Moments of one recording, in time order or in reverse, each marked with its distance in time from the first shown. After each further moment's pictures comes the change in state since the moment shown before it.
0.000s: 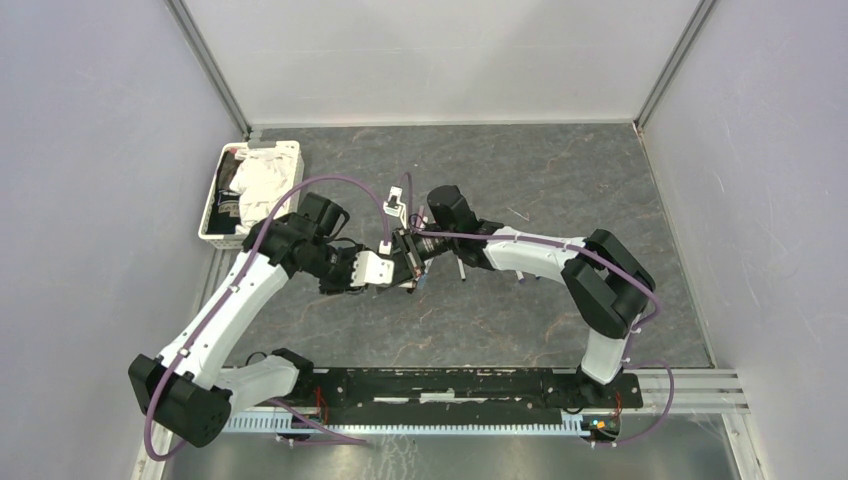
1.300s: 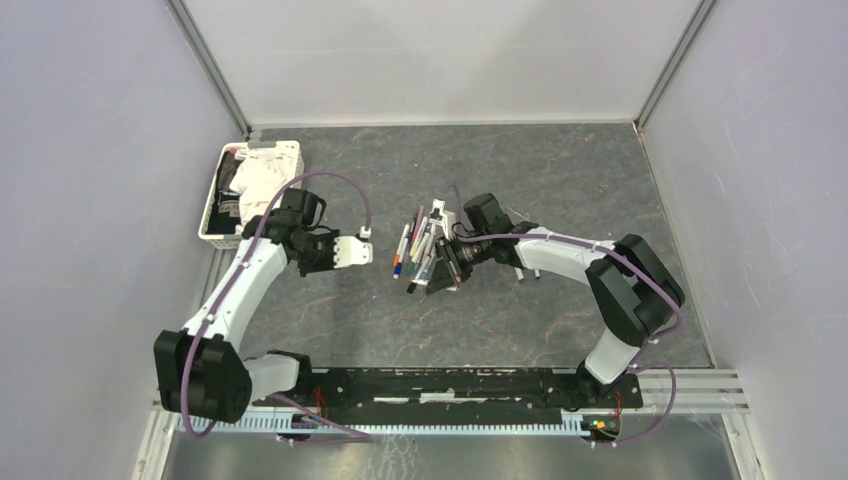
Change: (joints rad) left arm 0.256 0.097 -0.131 0.235 -0.219 0.150; right arm -0.162 -0.110 -0.180 -0.365 0.163 -0.368
